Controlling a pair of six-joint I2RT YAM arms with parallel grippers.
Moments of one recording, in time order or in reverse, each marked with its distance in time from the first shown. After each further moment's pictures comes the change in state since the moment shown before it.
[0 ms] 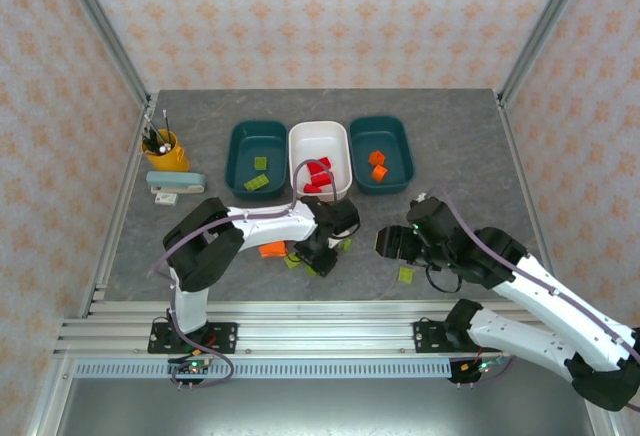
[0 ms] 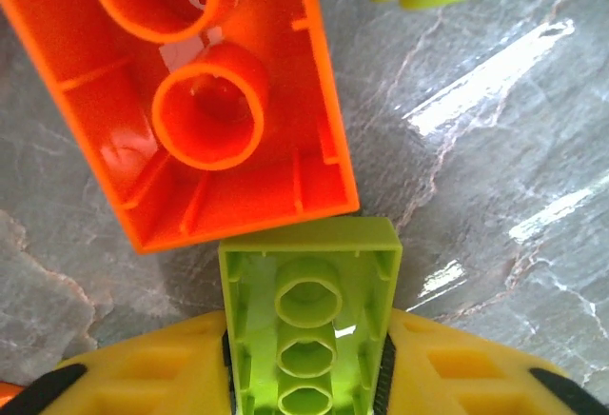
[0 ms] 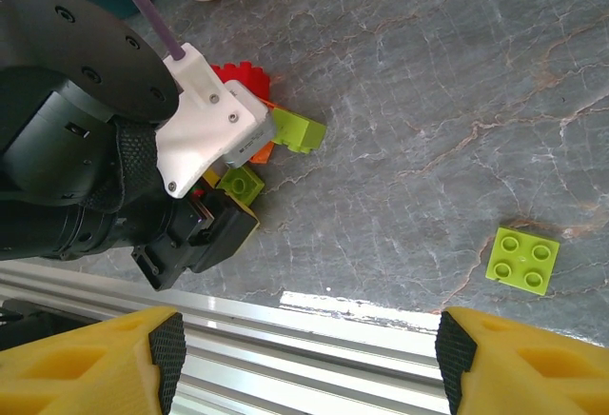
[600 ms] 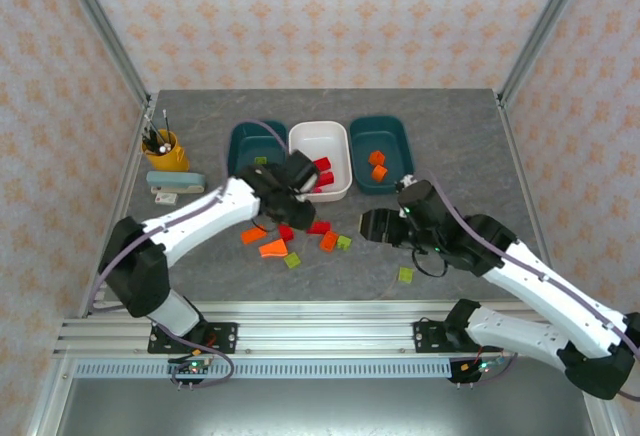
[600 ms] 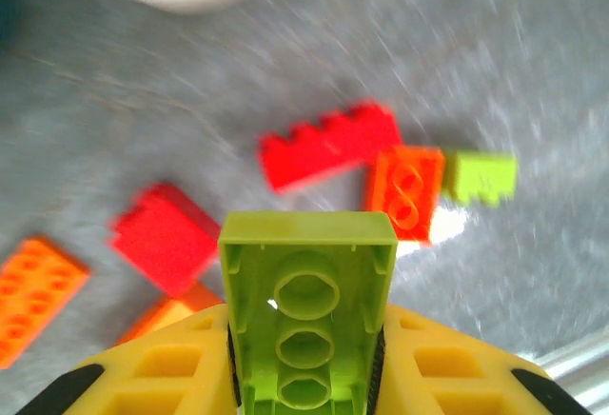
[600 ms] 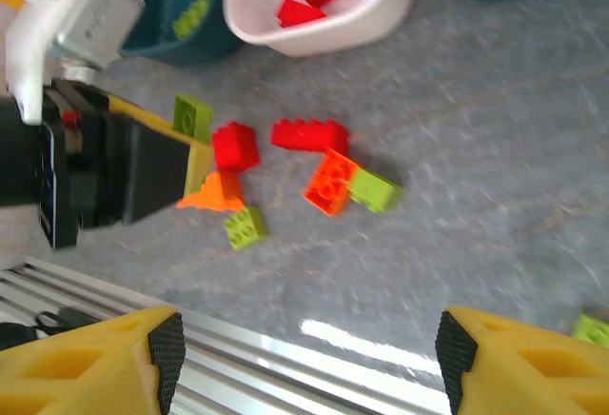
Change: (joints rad) left arm 0.273 -0.348 0.017 -0.004 -0.017 -0.130; right arm 0.000 0.127 0.092 0.181 -0.020 -0.083
